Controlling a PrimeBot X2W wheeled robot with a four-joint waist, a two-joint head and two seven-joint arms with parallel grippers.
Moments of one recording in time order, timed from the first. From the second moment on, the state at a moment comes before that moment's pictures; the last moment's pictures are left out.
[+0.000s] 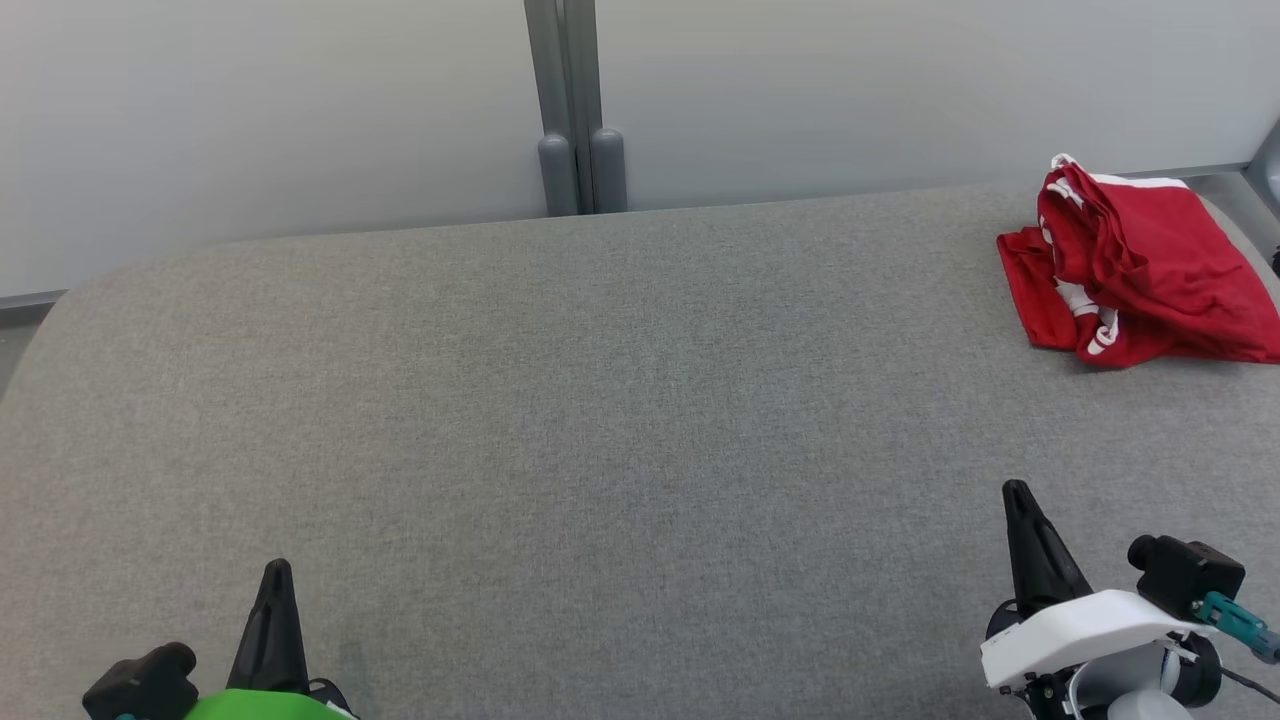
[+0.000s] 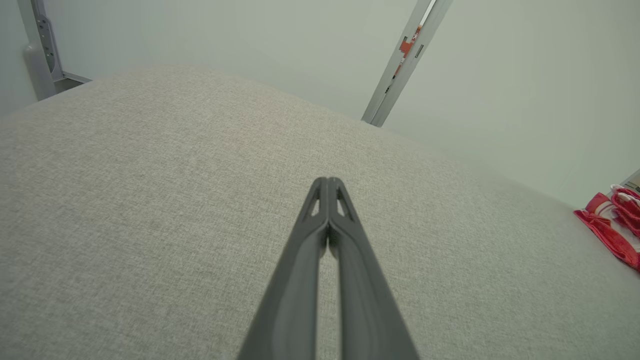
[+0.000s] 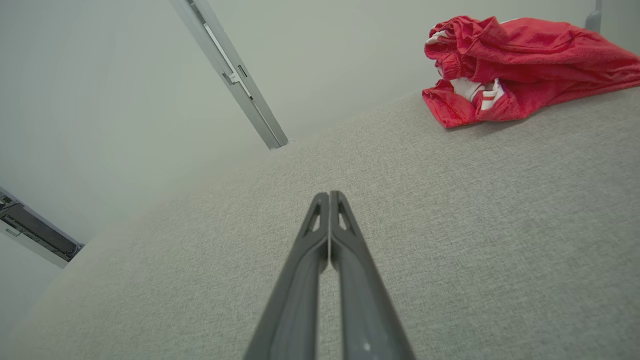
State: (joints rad) left arm 0.06 0.05 0.07 0.25 -0.45 -0.13 -0.19; right arm -0.01 -0.07 0.02 0.24 0.47 0.13 -0.19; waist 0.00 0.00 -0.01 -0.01
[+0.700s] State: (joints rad) left arm 0.02 0.05 0.08 0.25 -0.77 -0.13 -0.10; right arm -0.03 -0.07 -0.02 0.24 0.79 0.13 -0.11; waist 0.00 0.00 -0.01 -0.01
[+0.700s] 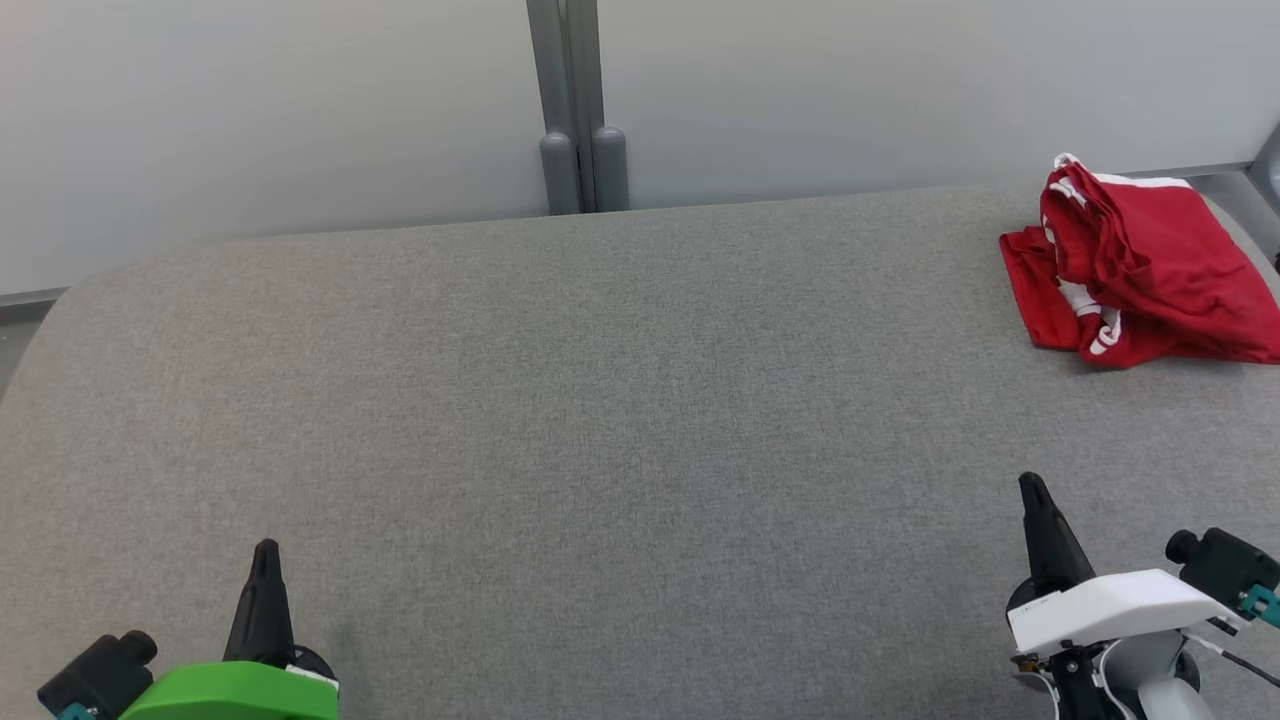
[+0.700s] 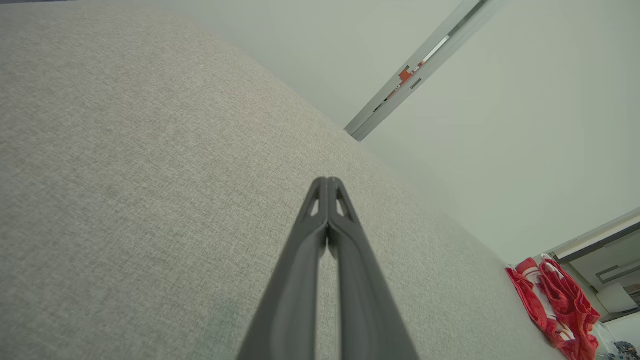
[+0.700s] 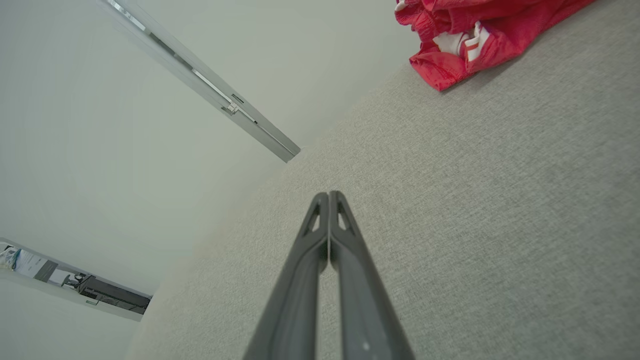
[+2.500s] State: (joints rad) left arm -0.07 0.05 0.10 0.25 -1.35 -0.13 0.05; right arm -0.08 -0.06 -0.08 0.24 1.36 0.13 0.04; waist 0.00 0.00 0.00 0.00
